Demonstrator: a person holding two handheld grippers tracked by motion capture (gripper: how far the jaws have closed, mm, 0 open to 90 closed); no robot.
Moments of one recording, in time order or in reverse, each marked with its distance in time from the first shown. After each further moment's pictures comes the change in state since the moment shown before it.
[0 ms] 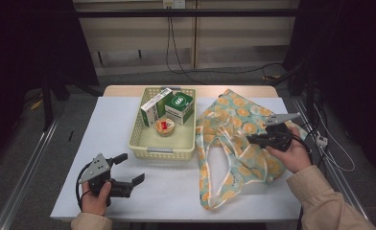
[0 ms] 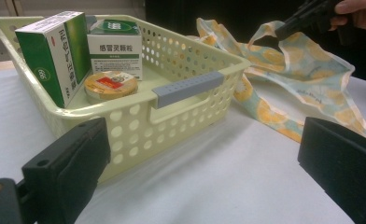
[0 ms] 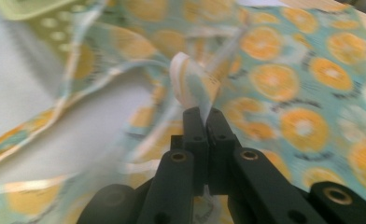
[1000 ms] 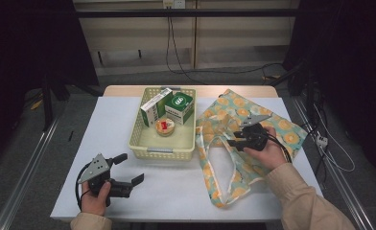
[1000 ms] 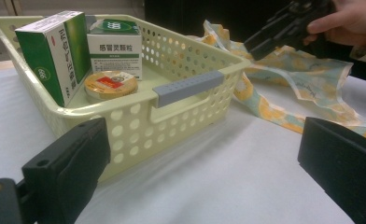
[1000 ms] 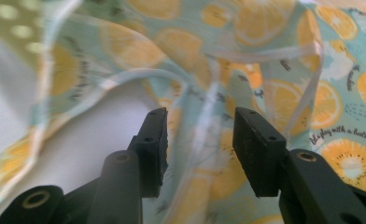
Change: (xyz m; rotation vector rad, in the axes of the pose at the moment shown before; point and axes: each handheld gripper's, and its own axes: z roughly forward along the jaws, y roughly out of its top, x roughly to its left) left arm 0.001 0.000 0.000 0.000 -0.007 0.002; right arm 0.026 0.014 0.062 0.046 -0.034 -0.053
